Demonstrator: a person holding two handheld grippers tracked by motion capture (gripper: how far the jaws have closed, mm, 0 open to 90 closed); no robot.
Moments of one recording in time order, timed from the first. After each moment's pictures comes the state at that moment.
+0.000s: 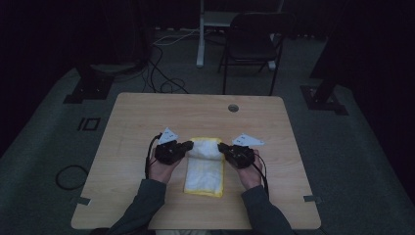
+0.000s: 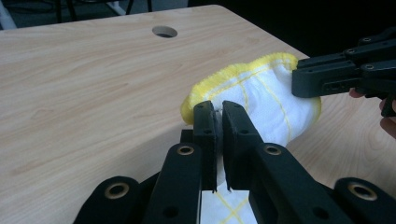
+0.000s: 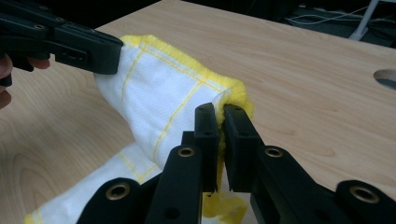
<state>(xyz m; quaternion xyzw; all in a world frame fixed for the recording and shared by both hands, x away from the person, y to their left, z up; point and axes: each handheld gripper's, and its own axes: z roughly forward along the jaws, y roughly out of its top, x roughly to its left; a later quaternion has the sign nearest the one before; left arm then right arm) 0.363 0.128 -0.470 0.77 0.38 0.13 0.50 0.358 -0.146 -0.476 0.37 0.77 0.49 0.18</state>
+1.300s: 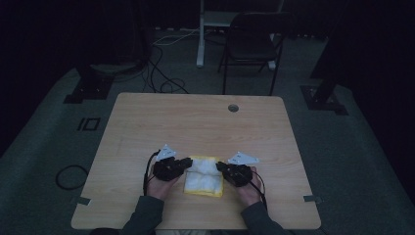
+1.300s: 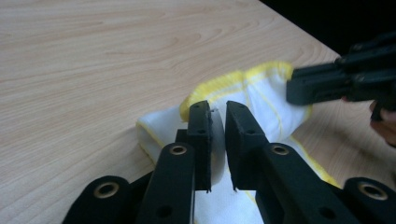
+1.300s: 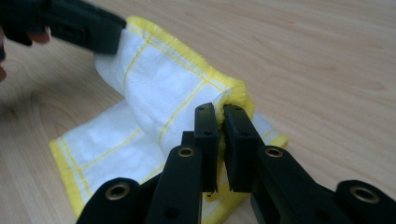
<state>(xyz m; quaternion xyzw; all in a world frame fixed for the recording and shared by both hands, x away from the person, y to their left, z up) 0.331 0.136 -0.505 0.77 0.40 0.09 0.49 0.319 -0.141 -0.516 0.37 0.79 0.45 0.16</state>
